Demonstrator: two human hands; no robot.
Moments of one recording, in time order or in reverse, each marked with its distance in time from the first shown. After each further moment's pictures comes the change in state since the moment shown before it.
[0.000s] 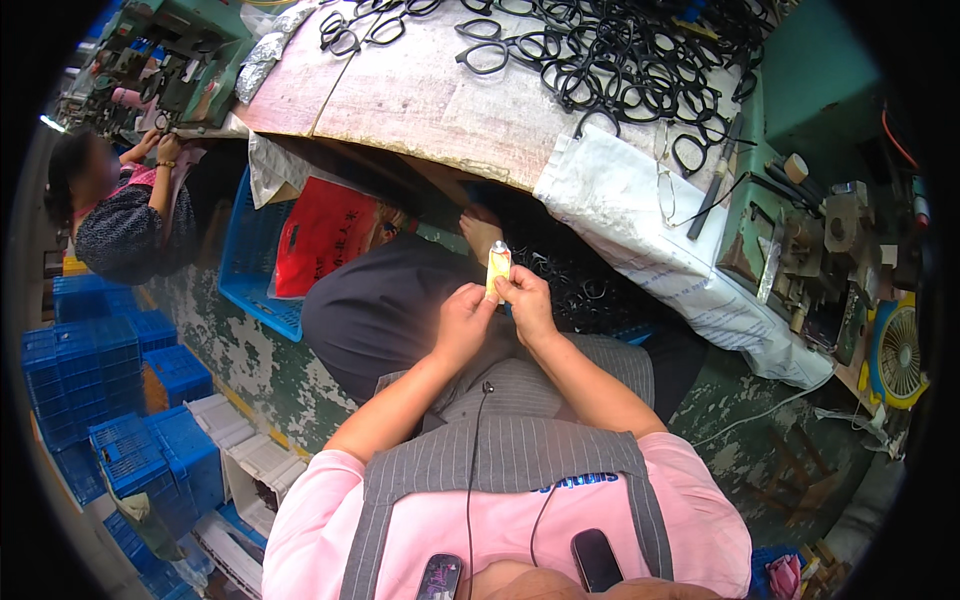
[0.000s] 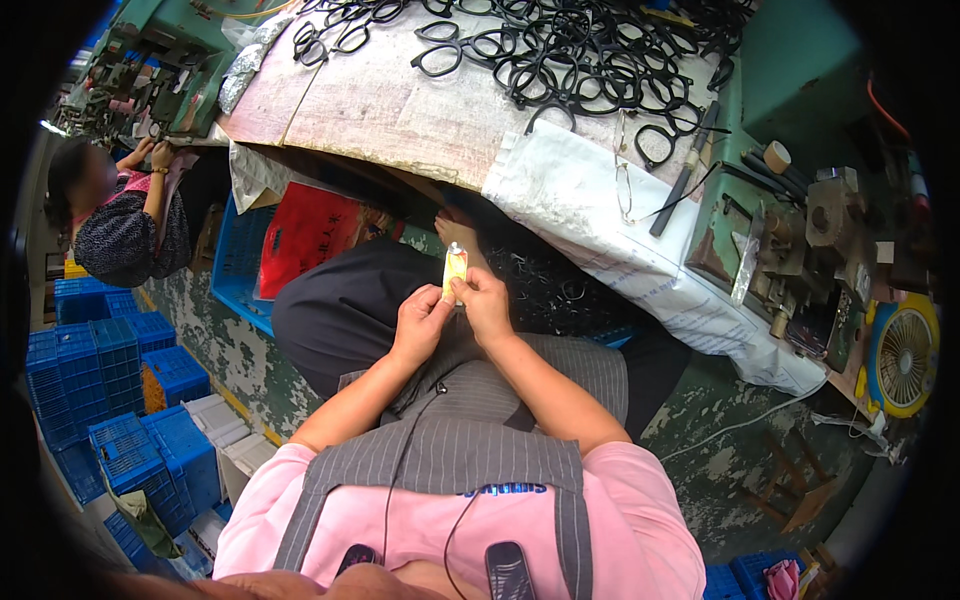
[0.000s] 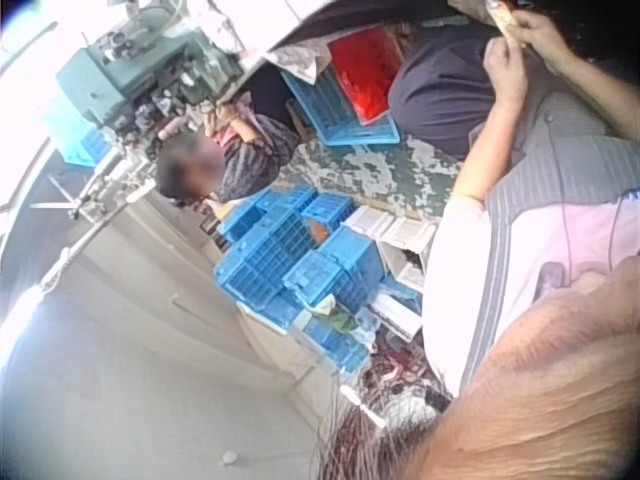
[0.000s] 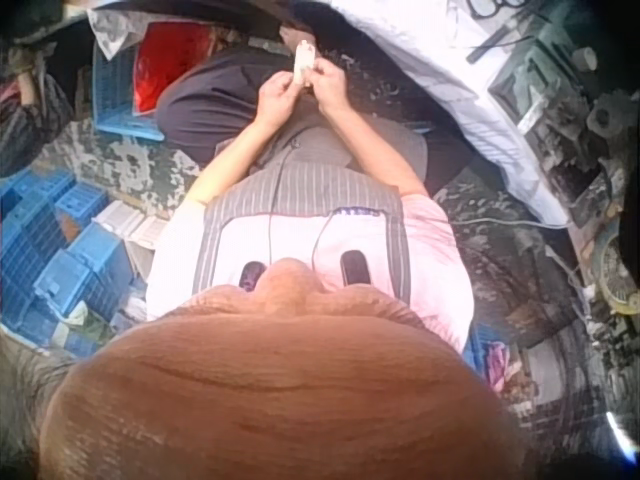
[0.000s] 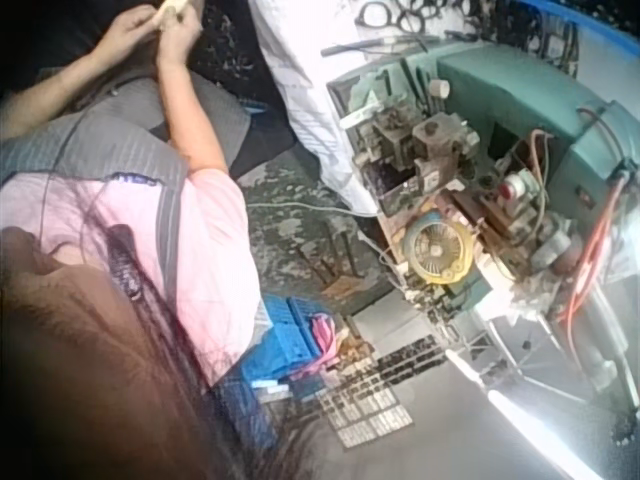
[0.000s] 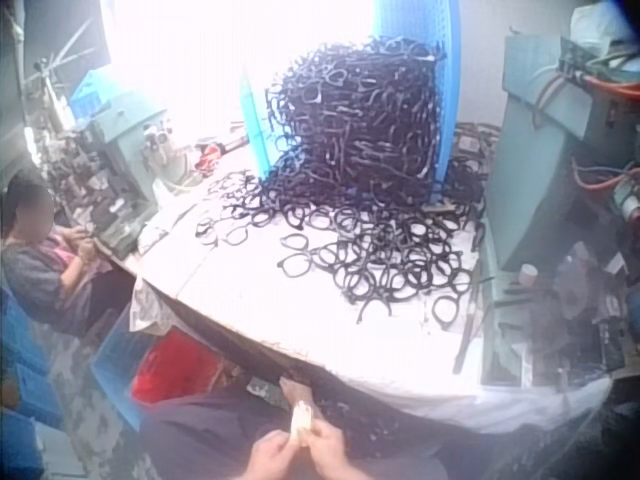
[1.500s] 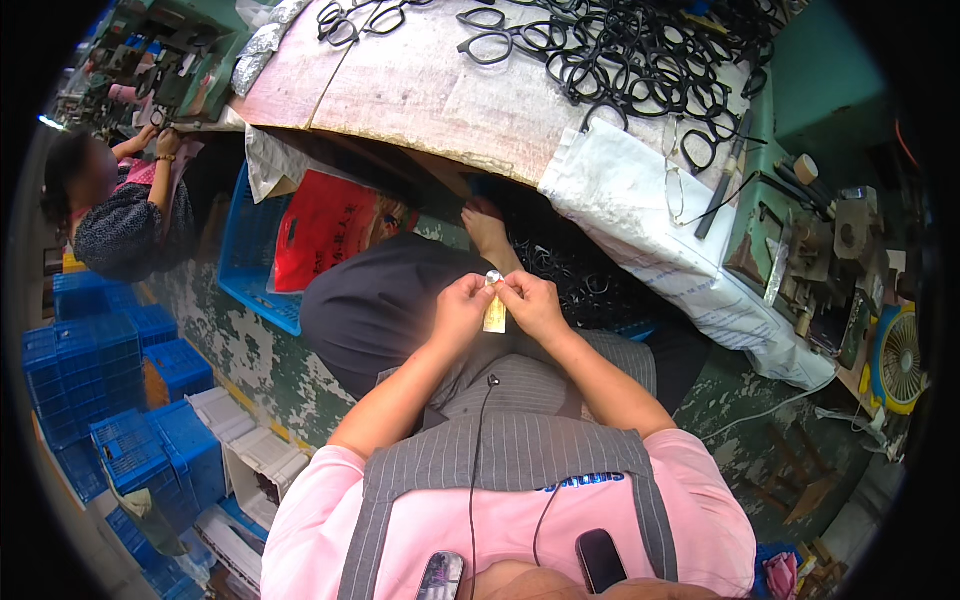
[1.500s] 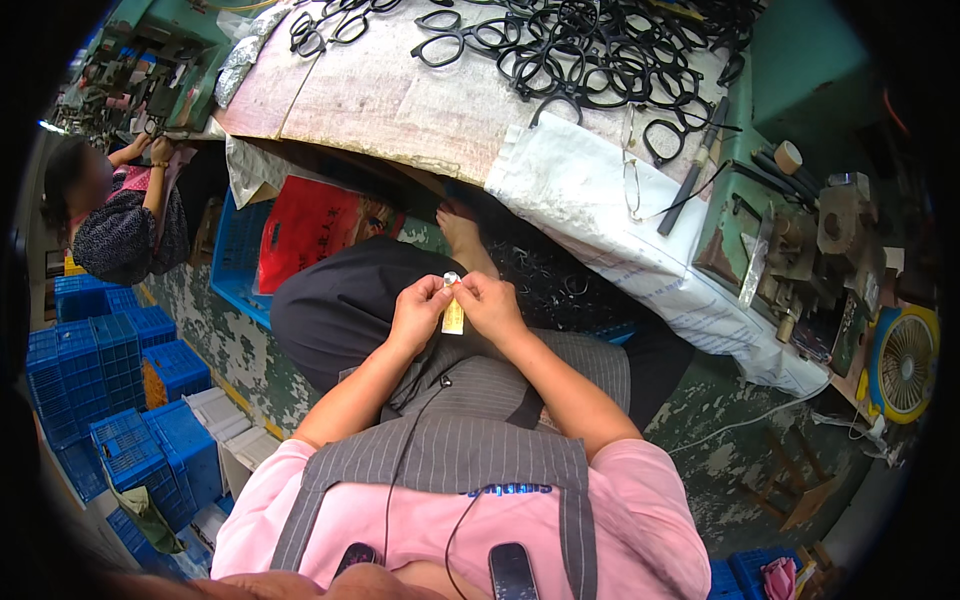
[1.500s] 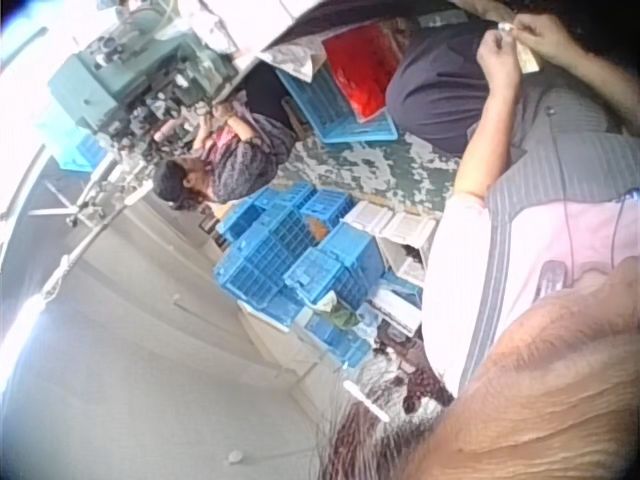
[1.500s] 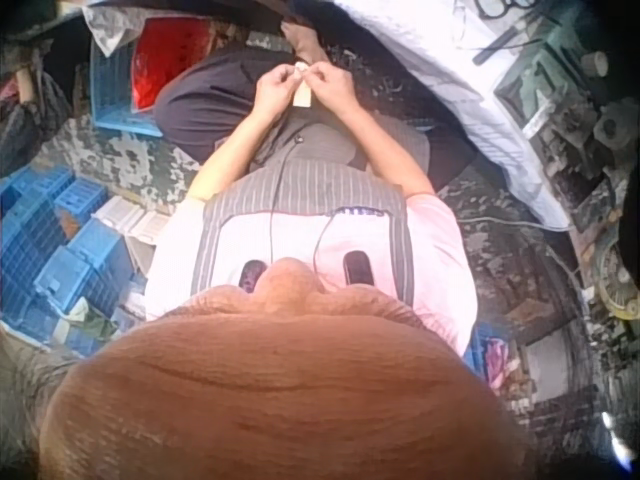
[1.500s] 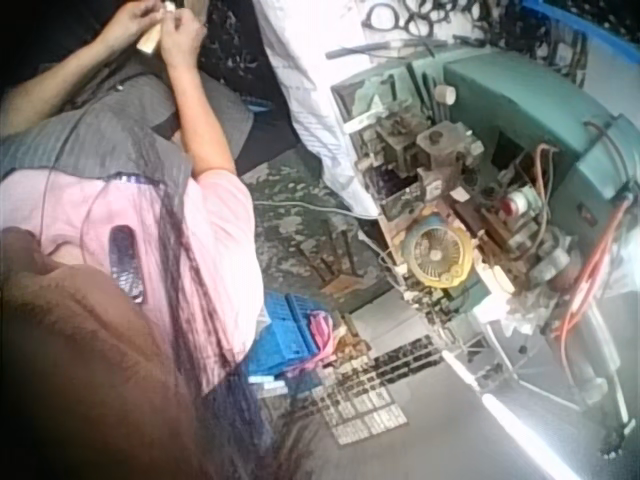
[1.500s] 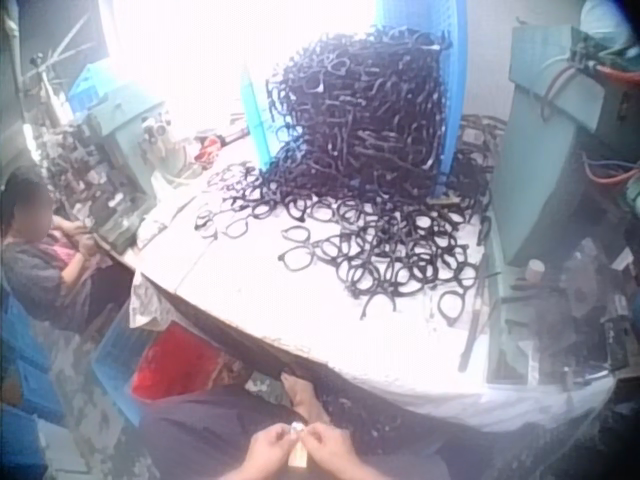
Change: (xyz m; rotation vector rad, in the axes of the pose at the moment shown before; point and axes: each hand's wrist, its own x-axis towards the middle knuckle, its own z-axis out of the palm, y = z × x) left_hand 0.008 -0.023 0.003 -0.212 -0.044 -0.361; right_hand -0.005 -0.016 -0.018 -0.596 -0.138 -0.181
